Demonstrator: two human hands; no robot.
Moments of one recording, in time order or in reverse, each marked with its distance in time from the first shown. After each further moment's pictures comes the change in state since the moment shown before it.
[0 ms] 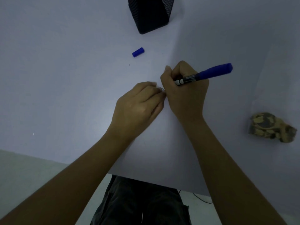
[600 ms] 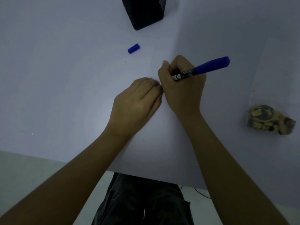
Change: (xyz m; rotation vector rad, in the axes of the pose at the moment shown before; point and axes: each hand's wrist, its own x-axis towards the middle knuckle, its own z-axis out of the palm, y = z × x) left_hand 0.001 0.002 0.001 0.027 -0.009 0.000; right_hand 0.000 -0.001 0.000 0.012 0.026 0.030
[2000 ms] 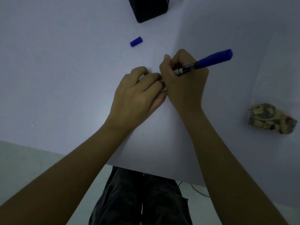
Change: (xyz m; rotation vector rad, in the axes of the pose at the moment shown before) left_hand 0.002 -0.006 0.006 0.074 0.009 0.071; right_hand -0.001 0.002 0.002 -0.016 0.018 -0.007
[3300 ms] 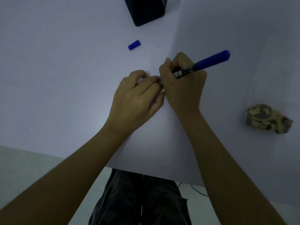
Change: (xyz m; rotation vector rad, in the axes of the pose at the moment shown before) left_hand 0.000 0.002 -0.002 -0.021 -0.038 -0.039; right_hand 0.000 -0.002 -0.002 -0.010 0.027 -0.003
